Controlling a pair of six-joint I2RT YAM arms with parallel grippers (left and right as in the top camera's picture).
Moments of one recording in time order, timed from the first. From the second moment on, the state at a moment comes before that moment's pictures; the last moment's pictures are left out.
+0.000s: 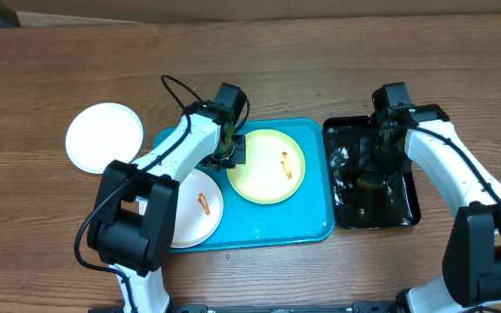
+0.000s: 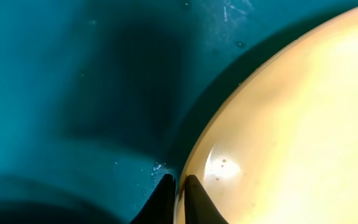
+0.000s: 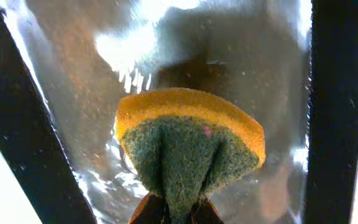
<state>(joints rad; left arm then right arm) -0.38 1.97 1.33 -0.83 0.01 -0.39 0.13 1.72 1.19 -0.98 0.01 0.26</state>
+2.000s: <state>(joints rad) -0.38 1.97 1.33 -0.81 0.12 -0.39 0.56 1.95 1.48 -0.92 0.24 0.36</state>
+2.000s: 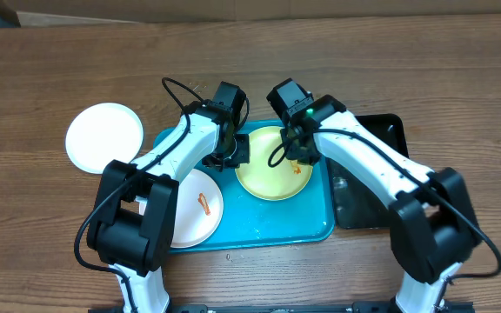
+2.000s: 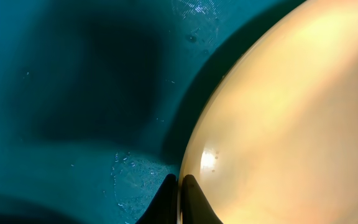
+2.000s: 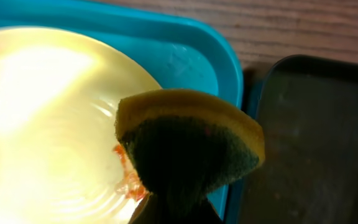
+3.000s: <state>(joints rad) -0.38 1.97 1.33 -0.81 0.12 -0.39 0.56 2.08 1.48 -0.87 0.01 0.38</state>
